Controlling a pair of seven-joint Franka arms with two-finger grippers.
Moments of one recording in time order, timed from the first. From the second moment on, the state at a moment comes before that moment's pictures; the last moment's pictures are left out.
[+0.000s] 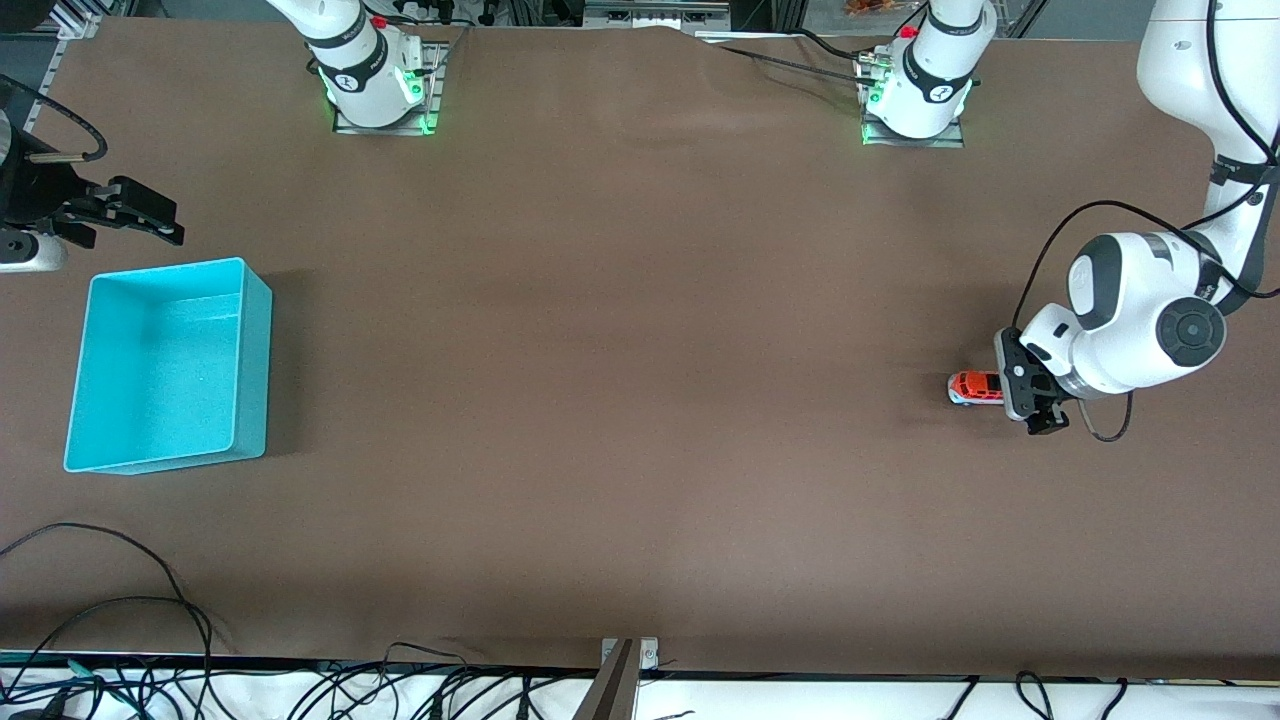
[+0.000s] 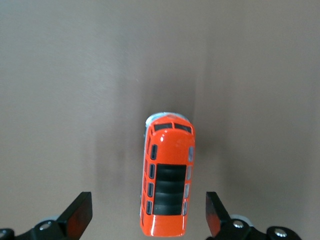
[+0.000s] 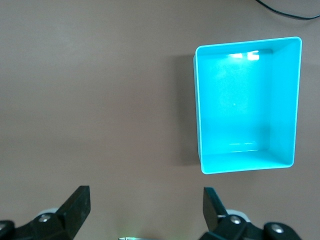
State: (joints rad) left arm 0.20 0.45 -0.11 -1.94 0.12 2.29 1.52; right arm 0.02 0.04 -0.01 -1.55 0.00 1.51 -0.05
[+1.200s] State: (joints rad) left arm 0.19 0.46 -0.11 -2.06 0.16 2.43 1.54; right arm 0.02 0.04 -0.01 -1.55 0.00 1.51 -0.05
